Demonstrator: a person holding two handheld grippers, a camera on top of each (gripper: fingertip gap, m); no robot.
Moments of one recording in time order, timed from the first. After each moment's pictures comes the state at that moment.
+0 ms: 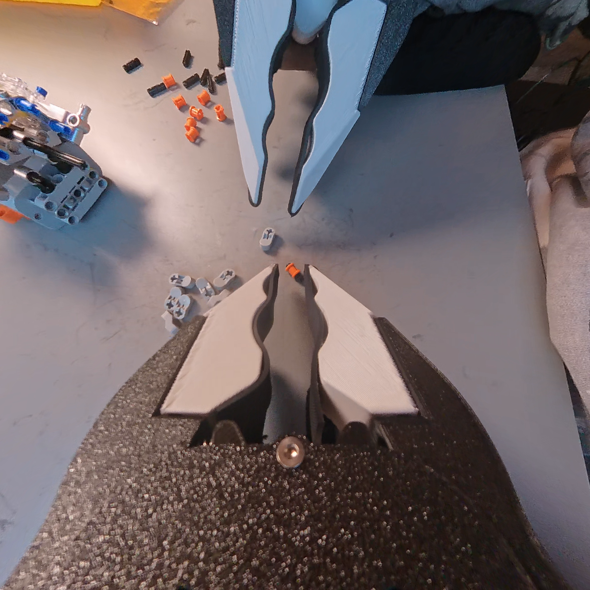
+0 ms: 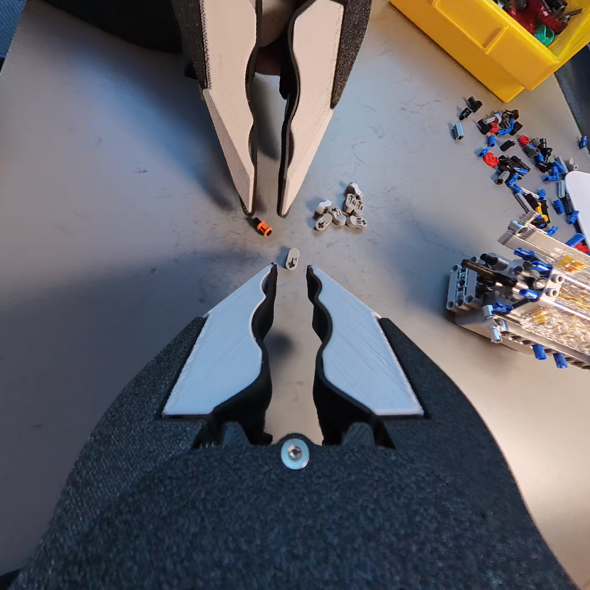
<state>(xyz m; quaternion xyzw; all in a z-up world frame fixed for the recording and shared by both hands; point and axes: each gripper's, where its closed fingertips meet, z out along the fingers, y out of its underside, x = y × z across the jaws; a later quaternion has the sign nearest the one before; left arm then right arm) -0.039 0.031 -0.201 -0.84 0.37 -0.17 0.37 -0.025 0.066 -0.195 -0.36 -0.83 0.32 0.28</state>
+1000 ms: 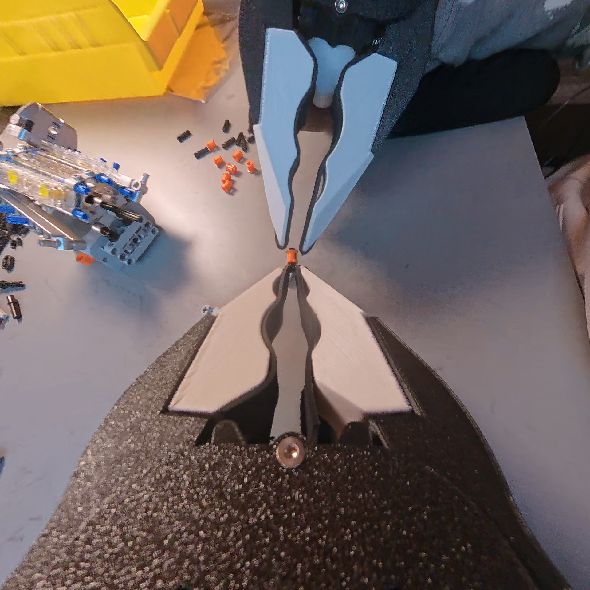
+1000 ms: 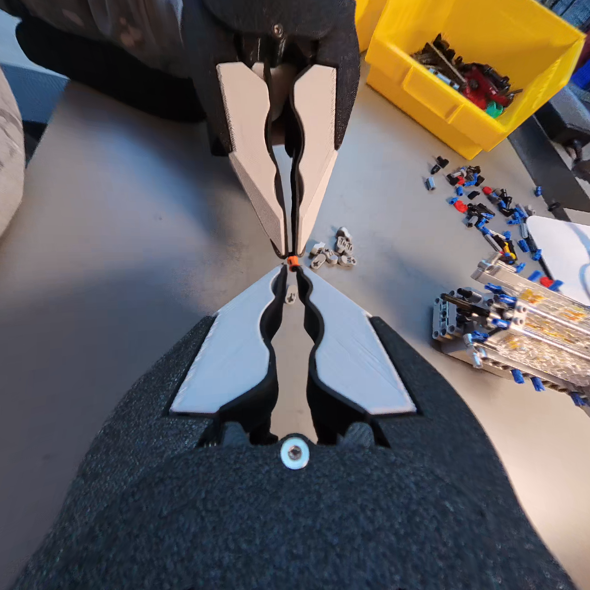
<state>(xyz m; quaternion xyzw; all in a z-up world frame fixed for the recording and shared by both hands) -0.034 0.049 -0.179 -0.80 0.36 -0.13 0.46 -0.033 0.054 -0.171 -0.35 -0.80 0.37 0.32</state>
